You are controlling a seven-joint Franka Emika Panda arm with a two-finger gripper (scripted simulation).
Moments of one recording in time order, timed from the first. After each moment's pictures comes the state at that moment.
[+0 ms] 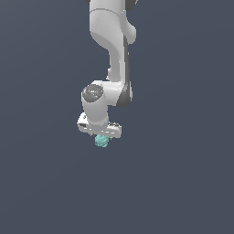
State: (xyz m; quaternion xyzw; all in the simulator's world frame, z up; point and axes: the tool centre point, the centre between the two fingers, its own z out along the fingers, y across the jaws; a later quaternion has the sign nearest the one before) arm 0.000 -0.079 0.069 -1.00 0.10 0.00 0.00
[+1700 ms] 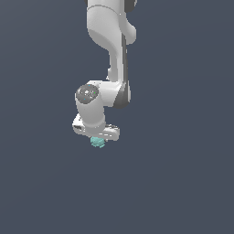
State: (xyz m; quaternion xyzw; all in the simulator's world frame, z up) arm 0.023 -0.090 0.086 -1.00 0.10 0.00 0.00
